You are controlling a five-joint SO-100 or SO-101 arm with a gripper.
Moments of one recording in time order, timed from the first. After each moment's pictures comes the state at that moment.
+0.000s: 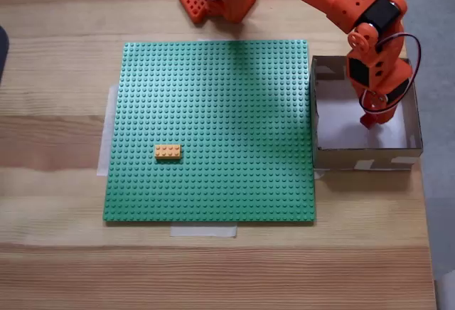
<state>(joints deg) -49.1 60.9 69.1 67.0 8.3</state>
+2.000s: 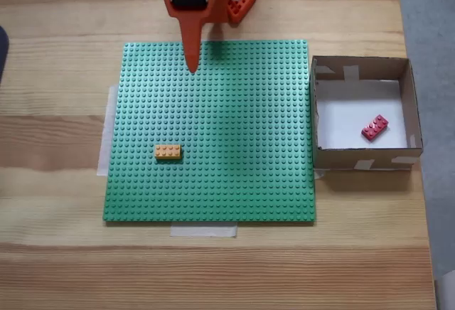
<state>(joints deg) 1.4 164.2 141.8 59.1 -5.7</state>
